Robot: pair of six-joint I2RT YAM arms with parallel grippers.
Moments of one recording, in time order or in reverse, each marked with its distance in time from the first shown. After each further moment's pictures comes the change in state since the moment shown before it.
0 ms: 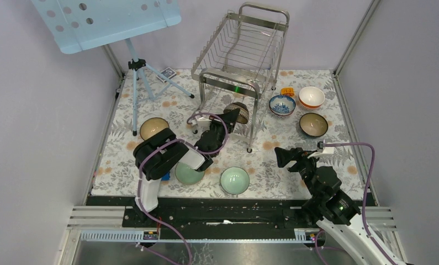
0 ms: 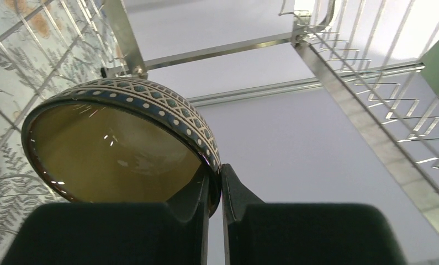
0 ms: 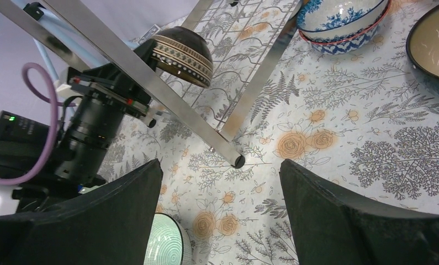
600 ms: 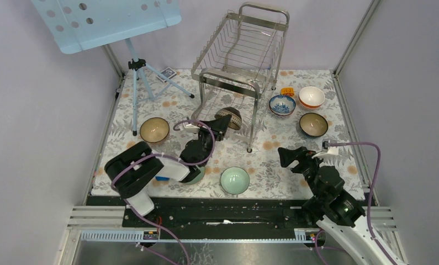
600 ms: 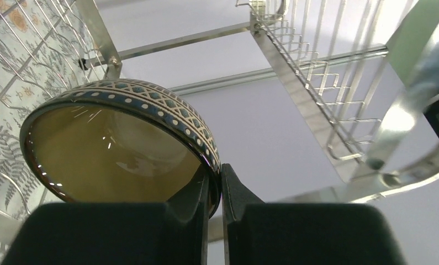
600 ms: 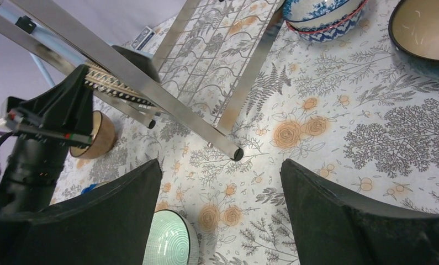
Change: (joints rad) left arm -0.043 -0.286 -0.221 -0.010 -0.008 0.040; right arm 0.000 -0.011 0.045 -0.100 0.036 0.073
